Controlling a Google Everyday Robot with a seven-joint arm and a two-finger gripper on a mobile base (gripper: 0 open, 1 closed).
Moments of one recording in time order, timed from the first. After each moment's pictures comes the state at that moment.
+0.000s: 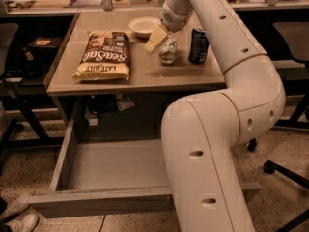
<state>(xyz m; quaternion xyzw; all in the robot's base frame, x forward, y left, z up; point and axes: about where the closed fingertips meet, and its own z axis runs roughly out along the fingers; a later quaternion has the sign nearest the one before) 0.793 -0.054 0.860 -0.41 0.89 0.07 0.19</state>
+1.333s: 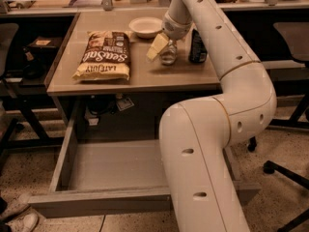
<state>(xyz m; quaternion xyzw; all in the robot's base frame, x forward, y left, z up) 0.799 -0.062 0.824 -0.39 0.90 0.08 0.16</state>
